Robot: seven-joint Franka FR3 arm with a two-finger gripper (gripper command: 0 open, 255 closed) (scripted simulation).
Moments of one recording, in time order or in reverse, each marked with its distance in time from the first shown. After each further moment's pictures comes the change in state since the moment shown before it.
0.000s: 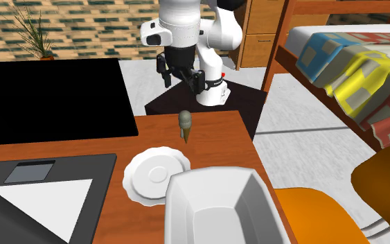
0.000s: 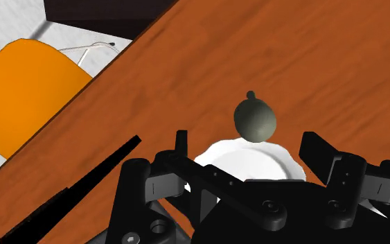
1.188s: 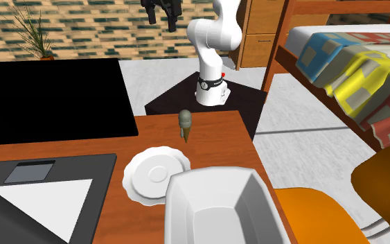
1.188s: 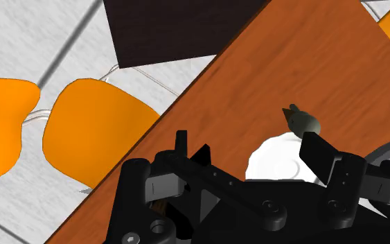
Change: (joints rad) arm -0.094 -0.419 -0.225 0.043 -0.016 -0.380 -0.175
